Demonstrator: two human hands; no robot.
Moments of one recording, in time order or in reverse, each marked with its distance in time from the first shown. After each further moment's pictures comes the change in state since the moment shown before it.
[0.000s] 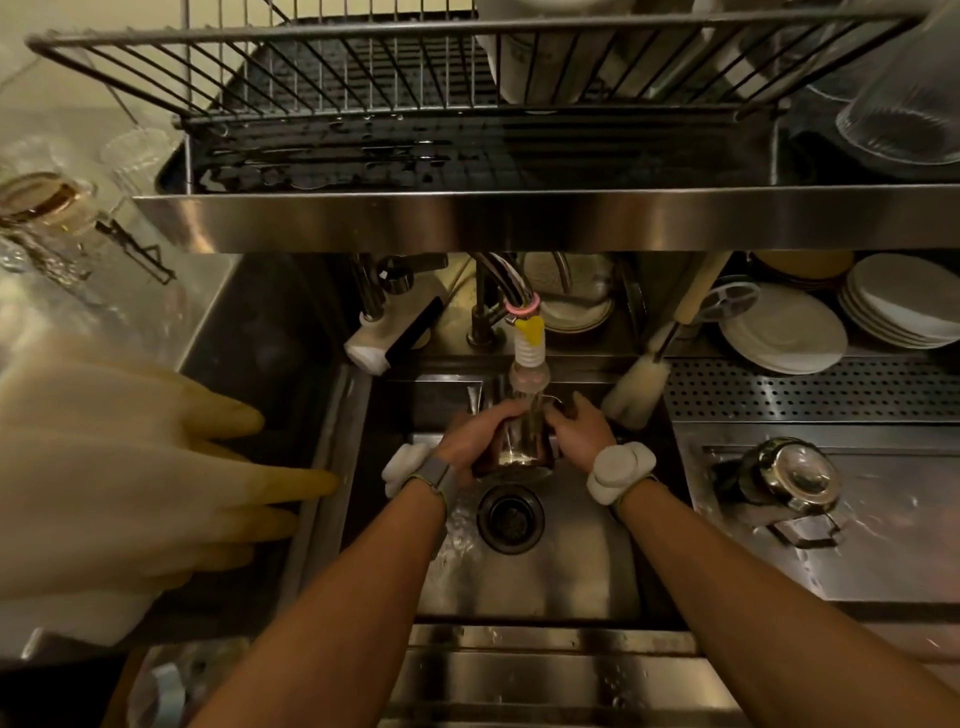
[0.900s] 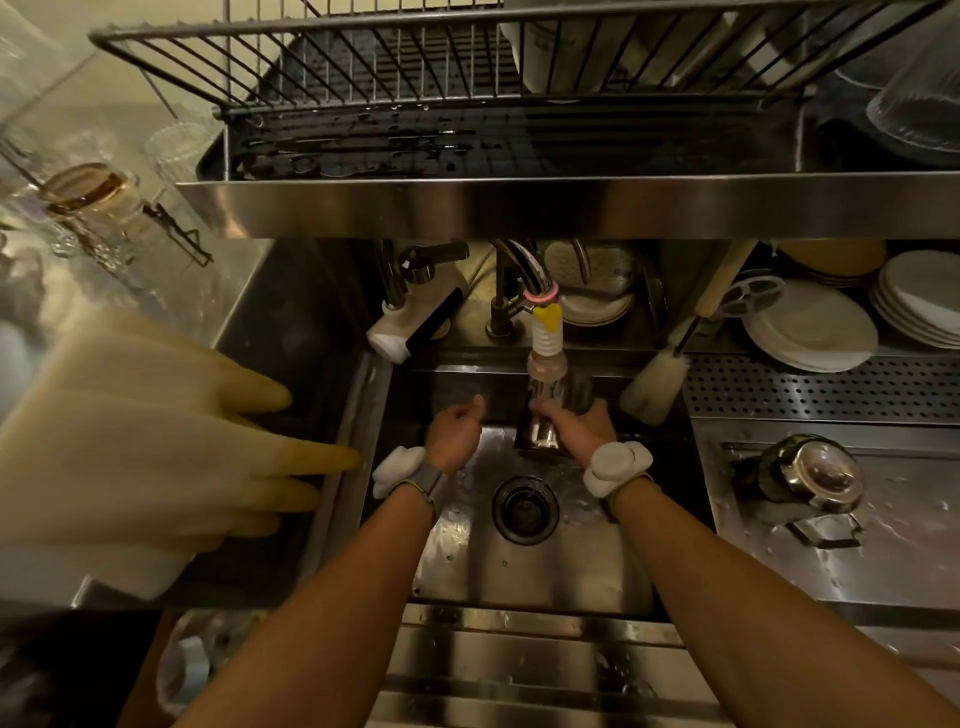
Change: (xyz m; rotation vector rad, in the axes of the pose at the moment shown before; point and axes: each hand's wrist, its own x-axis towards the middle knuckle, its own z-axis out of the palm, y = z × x) left_hand -0.018 -0.009 -0.030 0.351 0.286 0.142; right_hand -0.005 0.005 0.018 0.222 -0.019 0.074
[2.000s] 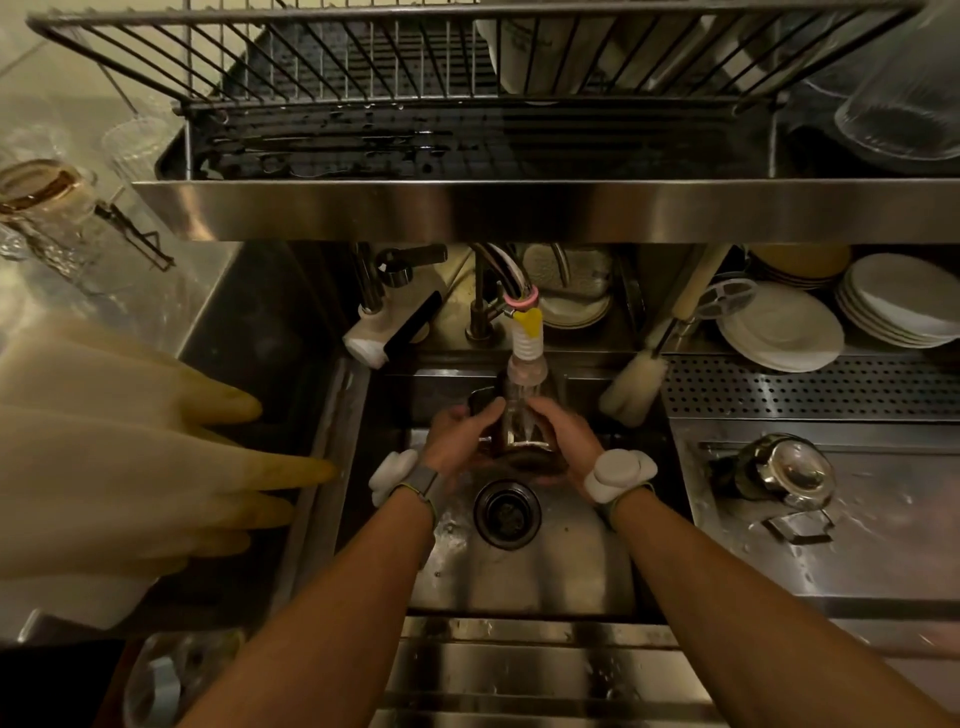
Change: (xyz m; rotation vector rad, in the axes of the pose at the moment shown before) left_hand -0.006 0.012 0.020 -0.368 -0.174 -0.097; right_hand -0.009 -0.002 -0.011 0.236 -0.193 0.142
